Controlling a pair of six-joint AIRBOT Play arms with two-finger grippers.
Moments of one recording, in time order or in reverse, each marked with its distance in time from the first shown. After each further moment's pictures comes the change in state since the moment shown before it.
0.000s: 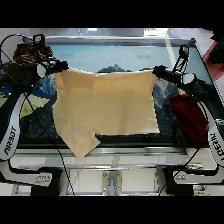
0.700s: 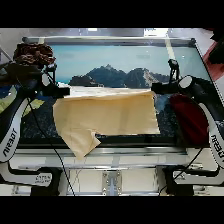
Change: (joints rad) left arm 0.000 0.025 -0.182 0.061 -0.443 -0.022; right arm -0.006 0.023 -0.106 -0.321 0.355 0.214
